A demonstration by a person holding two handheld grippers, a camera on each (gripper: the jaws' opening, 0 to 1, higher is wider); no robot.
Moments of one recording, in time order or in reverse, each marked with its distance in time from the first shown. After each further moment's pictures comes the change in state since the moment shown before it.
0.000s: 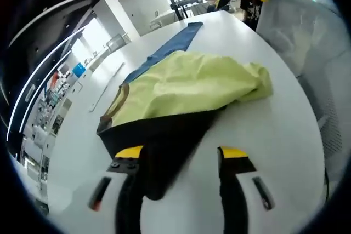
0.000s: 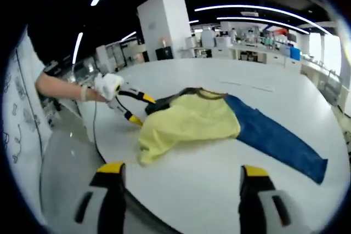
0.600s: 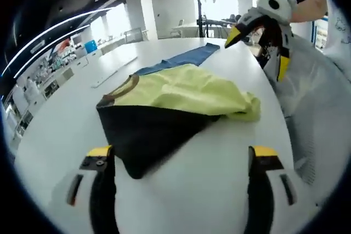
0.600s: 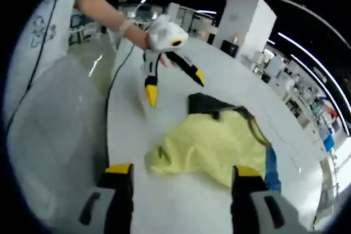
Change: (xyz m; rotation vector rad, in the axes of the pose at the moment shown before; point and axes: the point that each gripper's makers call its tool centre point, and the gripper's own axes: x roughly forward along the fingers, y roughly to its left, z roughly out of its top) left arm -0.029 -0.001 -0.012 -0.300 -0.091 0.028; right arm 0.075 0.068 0.018 -0.726 0.106 0.153
